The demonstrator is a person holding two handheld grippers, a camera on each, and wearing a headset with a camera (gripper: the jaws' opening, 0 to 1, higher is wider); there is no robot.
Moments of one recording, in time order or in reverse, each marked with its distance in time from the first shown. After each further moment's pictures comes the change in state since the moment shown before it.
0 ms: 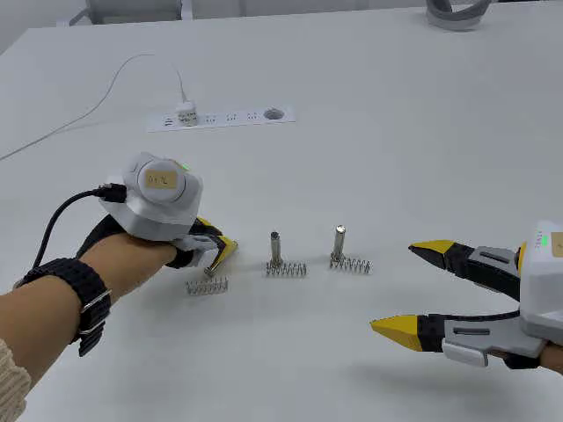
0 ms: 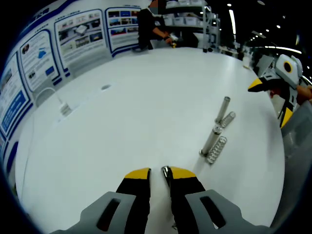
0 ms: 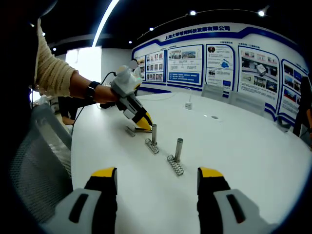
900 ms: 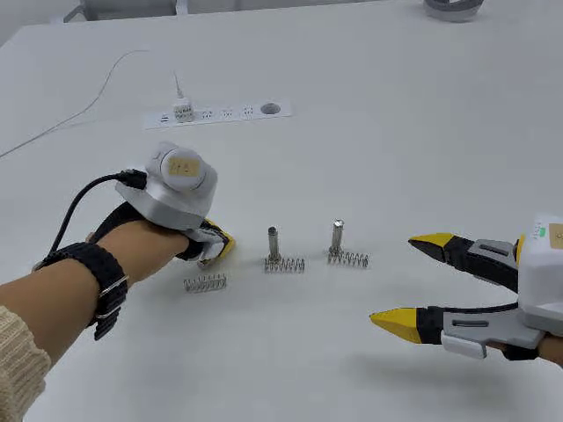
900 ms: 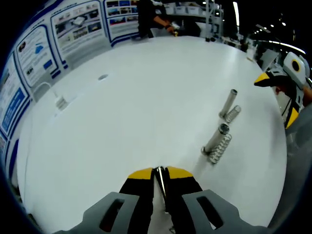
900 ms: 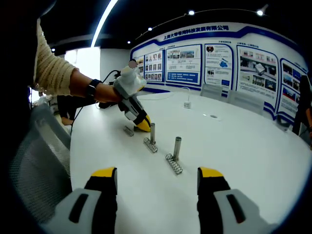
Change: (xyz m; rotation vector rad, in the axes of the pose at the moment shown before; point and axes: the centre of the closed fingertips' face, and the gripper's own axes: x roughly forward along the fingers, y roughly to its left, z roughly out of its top) left arm 0.010 -0.004 -0.008 -0.004 0.117 0.012; right arm 0.000 -0.001 -0.002 0.008 0.001 -0.009
